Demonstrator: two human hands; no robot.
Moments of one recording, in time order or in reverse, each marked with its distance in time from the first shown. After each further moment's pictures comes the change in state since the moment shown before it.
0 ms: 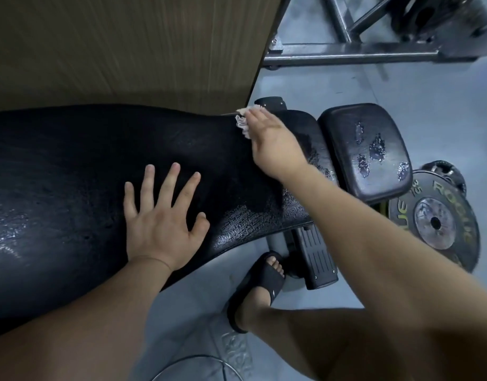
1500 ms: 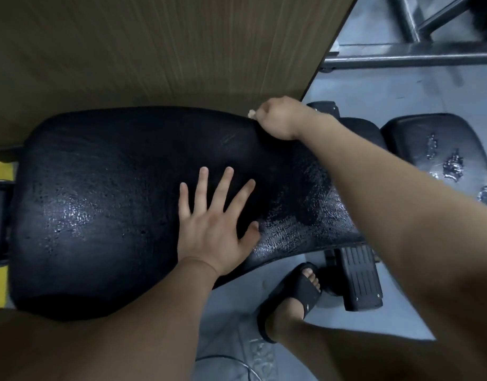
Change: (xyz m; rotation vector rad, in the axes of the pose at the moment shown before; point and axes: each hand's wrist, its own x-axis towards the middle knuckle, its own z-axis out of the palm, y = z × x) left_hand 0.003 0.000 -0.010 -0.016 -0.094 0.041; right_hand 0.100 -0.068 -0.020 0.000 -0.552 0.107
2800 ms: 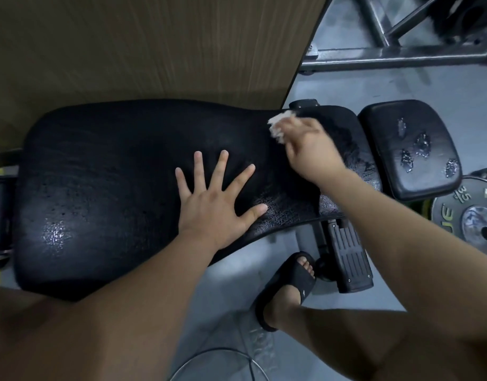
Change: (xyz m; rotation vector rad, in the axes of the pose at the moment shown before) left_hand -0.005 0.000 0.000 -0.018 -0.012 0.007; right_hand -0.108 0.043 0.079 -0.062 0.591 -0.113
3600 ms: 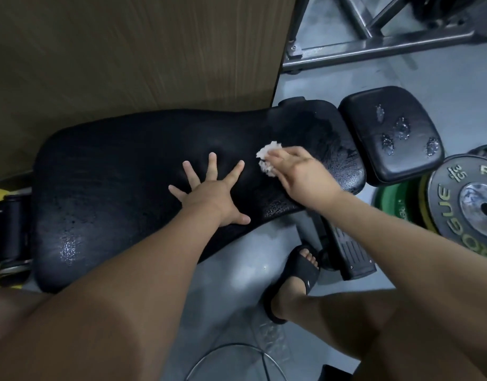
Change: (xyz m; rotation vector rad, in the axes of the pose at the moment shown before) left_hand 0.019 0.022 -0.046 -0.116 -0.584 -0.165; right_hand -0.073 0.002 0.003 0.077 0.050 -0.173
